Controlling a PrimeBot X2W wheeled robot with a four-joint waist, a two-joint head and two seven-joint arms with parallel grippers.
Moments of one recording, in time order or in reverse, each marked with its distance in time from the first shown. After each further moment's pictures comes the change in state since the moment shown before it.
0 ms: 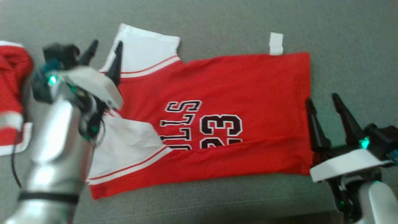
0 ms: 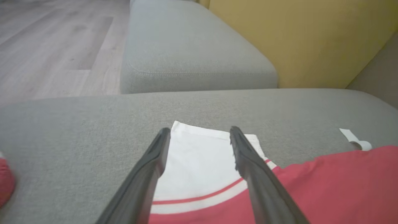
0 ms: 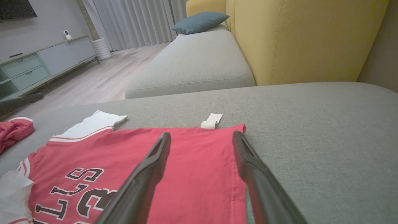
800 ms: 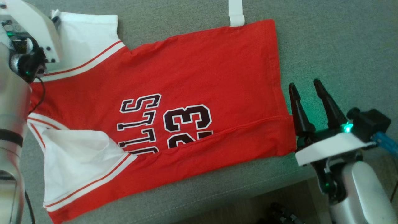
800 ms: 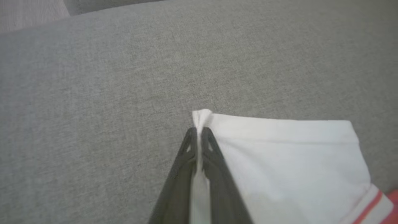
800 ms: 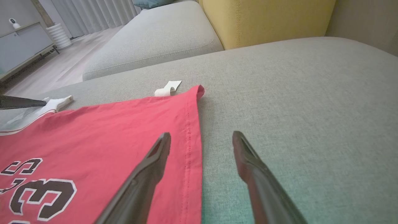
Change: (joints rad) left arm -0.475 0.163 -0.118 0.522 -0.127 -0.083 0.364; right arm -0.131 0.018 0.079 0.151 0.050 0.000 -0.082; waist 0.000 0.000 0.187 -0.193
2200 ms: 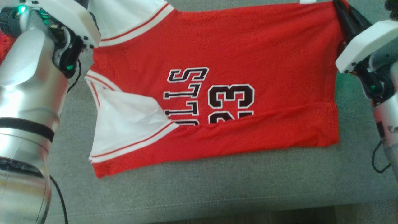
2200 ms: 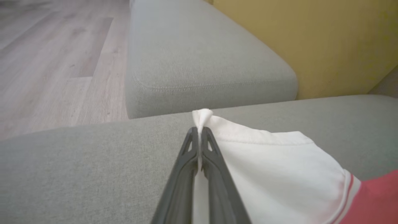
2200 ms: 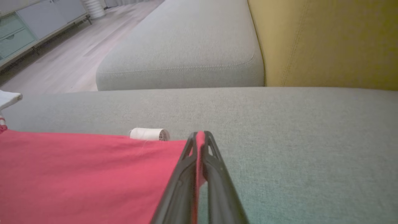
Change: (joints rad) left arm -0.042 -0.095 -0.208 -0.009 -0.132 0.000 -0.497; right arm -0.643 -0.293 0.178 0.517 0.266 0.000 0.194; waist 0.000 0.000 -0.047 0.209
